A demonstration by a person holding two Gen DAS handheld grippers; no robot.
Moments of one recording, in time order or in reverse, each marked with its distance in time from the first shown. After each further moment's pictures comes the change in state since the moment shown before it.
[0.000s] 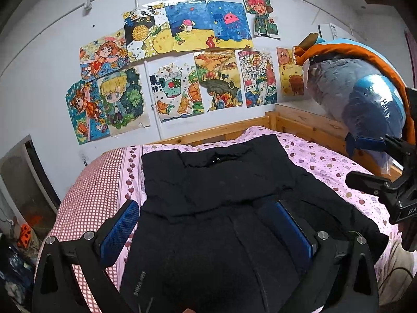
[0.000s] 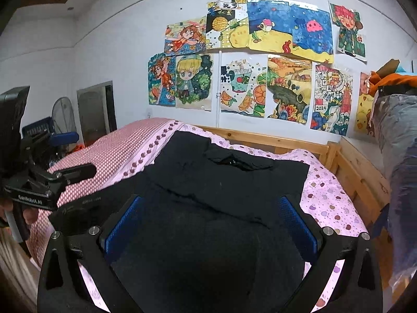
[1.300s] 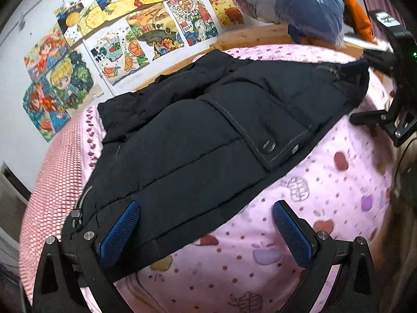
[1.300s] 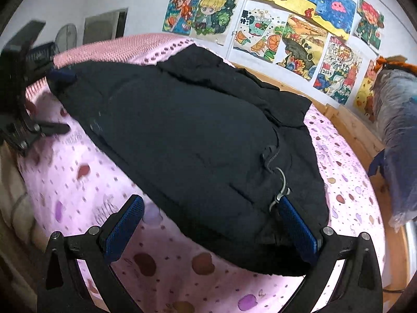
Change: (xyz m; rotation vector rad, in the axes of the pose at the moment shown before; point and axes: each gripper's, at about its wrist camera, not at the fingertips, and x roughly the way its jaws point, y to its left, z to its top) left arm -0.006 -0.033 -0.175 0.375 0.217 -0.107; right arm -0.033 0.048 -0.157 -0.227 0.274 -0.113
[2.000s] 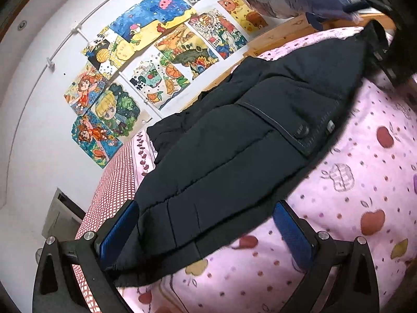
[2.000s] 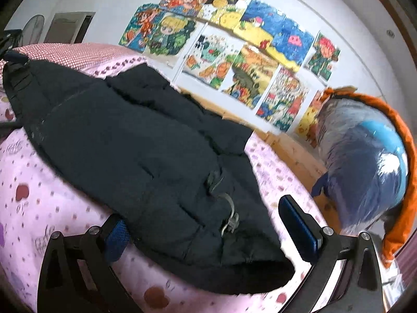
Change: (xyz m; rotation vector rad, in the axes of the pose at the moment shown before) left arm -0.002 -0.017 -0.009 0.118 -0.091 0.343; right arm -0.007 0.011 0.030 -0.014 -0.170 -0.379
